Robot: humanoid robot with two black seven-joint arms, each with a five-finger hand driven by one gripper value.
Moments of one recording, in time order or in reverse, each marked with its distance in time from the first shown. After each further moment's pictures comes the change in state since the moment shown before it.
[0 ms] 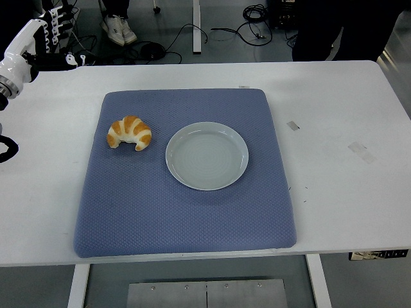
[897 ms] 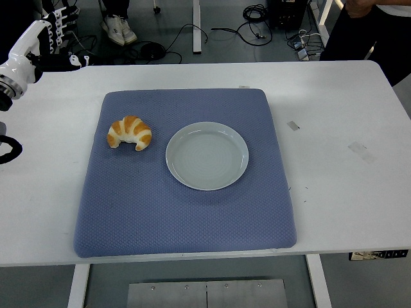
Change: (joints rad) left arm -0.002 -0.010 0.004 -0.001 -0.003 0.001 0.002; right arm 0.000 0.000 0.000 0.000 0.000 0.000 0.000
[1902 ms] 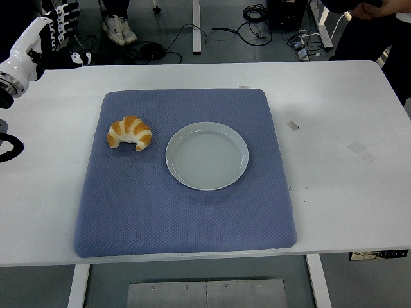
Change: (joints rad) left arm -0.008 -0.002 -0.001 -0.011 -0.001 -0.001 0.000; right arm 0.000 0.000 0.000 0.000 0.000 0.000 0.000
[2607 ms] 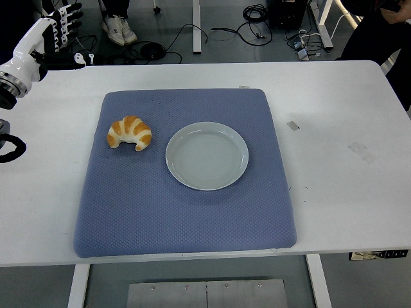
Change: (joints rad) left arm -0.001 -0.007 0.002 -0.002 -0.001 -0.001 -0.001; right arm 0.000 0.000 0.000 0.000 0.000 0.000 0.000
